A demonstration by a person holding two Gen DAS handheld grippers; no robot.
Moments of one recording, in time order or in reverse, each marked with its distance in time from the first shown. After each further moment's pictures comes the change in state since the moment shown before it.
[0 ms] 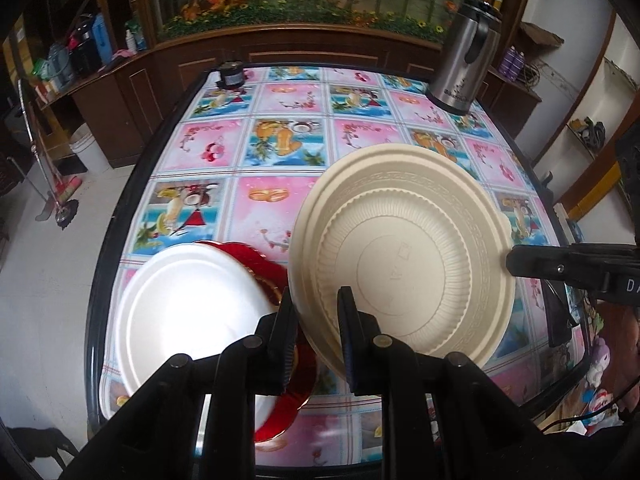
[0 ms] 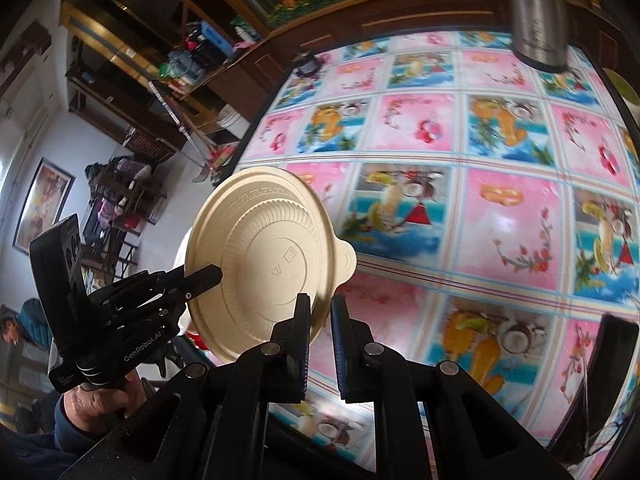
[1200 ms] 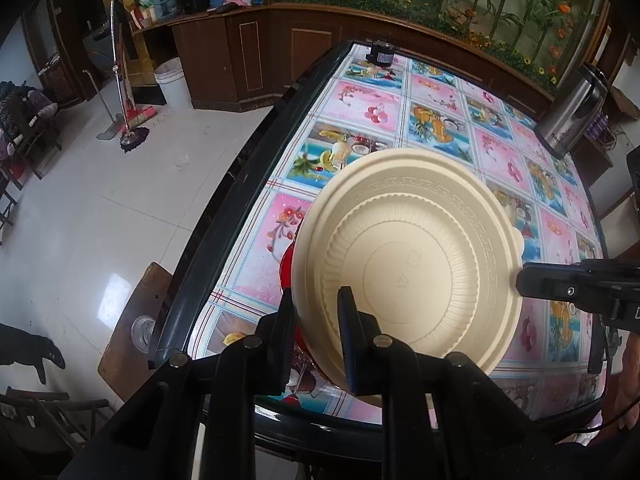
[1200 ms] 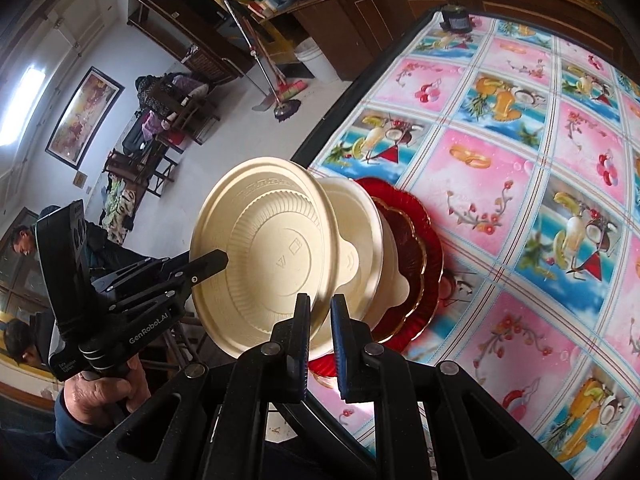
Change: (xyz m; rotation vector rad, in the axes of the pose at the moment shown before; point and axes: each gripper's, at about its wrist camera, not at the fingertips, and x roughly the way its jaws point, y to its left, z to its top) left arm -0.026 0.146 -0.066 -0.282 0.039 0.164; right arm 0.120 0.133 0.011 -0.236 0.203 0.118
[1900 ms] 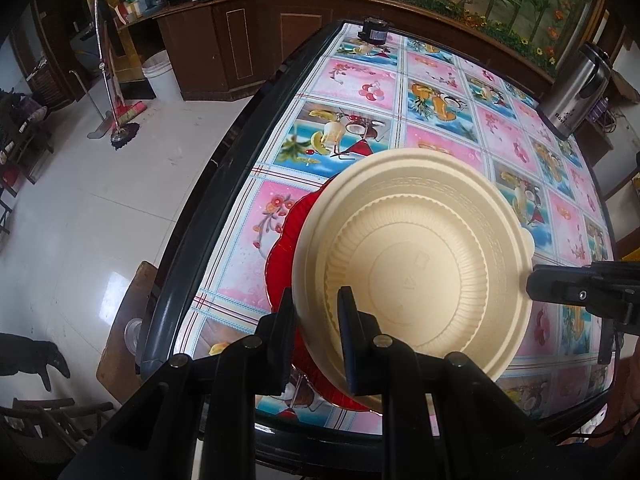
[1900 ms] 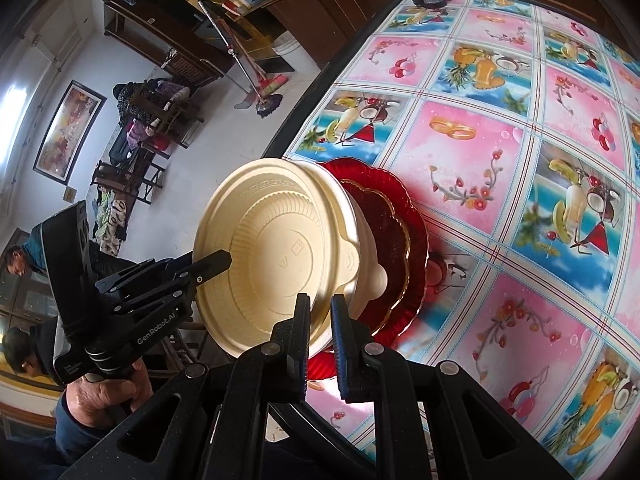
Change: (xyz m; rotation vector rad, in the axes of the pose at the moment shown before) left arm 0.032 -0.004 0.005 0.039 0.051 -0.006; right arm 0.017 -0.021 -0.002 0.077 0.018 -0.011
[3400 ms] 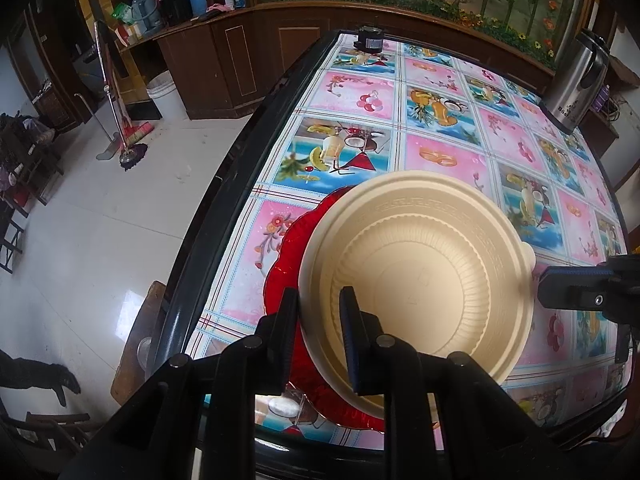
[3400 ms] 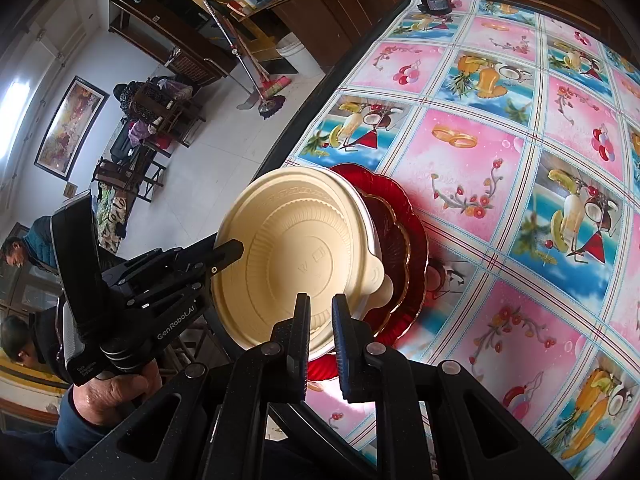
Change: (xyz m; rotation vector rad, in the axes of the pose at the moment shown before) left arm 0.002 -0.014 0.005 0.044 -0.048 0.058; right arm -0.005 0.005 0.000 -0.027 -0.012 -0.005
